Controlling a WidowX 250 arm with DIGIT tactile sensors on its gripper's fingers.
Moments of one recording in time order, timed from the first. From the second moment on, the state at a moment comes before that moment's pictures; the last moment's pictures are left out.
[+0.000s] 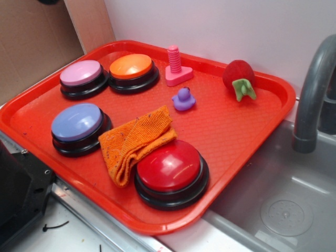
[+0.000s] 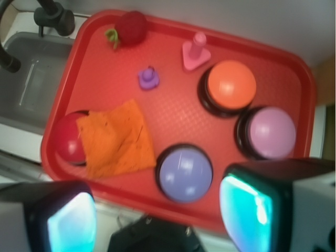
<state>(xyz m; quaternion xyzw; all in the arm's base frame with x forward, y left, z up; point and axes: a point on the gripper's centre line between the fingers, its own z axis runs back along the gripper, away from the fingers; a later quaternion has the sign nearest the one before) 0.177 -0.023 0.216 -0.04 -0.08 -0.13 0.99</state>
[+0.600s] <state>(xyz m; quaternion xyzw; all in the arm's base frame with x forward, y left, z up) 0.257 -0.047 0.154 -0.08 -0.08 -0.26 0.96</state>
